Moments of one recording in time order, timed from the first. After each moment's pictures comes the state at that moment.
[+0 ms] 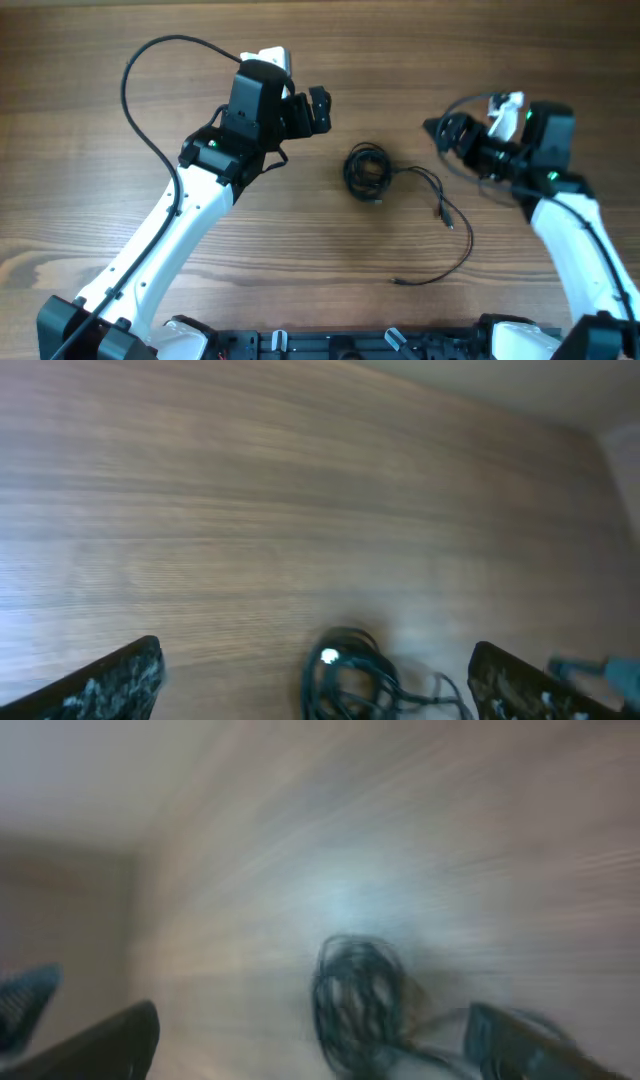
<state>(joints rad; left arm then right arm) -0.44 1.46 1.20 -0.43 0.06 -0.52 -0.11 1.35 0.84 -0.33 -0.63 0.52</state>
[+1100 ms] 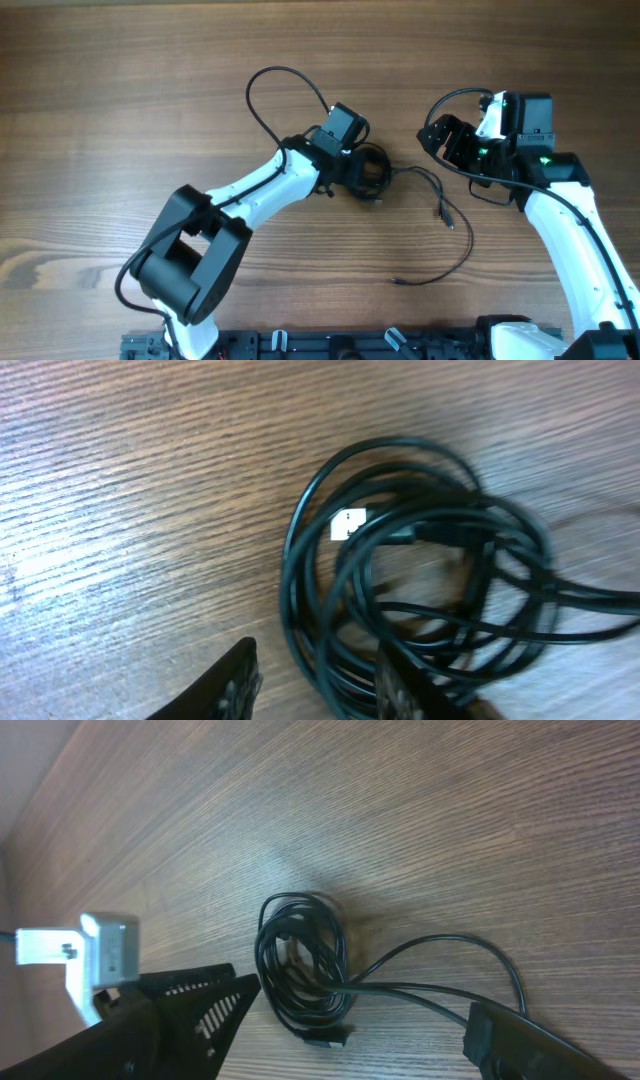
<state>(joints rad) -0.66 1.91 1.20 -0.41 0.03 -0.36 0.02 1.35 0.95 -0.59 -0.39 0.54</state>
